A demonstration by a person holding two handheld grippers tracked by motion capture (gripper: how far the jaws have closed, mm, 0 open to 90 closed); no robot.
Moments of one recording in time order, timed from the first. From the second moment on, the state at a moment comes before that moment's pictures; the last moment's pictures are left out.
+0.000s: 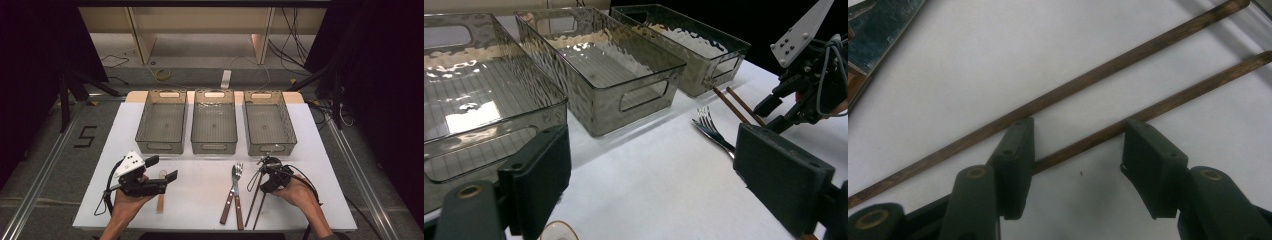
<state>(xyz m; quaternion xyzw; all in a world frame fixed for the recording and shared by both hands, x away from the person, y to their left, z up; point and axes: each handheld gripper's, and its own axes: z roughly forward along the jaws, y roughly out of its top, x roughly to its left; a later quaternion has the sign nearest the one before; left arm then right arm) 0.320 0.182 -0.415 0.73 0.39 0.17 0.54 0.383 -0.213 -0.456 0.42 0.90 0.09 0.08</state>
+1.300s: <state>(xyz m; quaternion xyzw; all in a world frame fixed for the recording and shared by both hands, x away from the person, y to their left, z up) 0.320 0.182 -0.415 0.73 0.39 0.17 0.53 0.389 -0.221 -0.454 0.42 0.90 0.07 0.04</state>
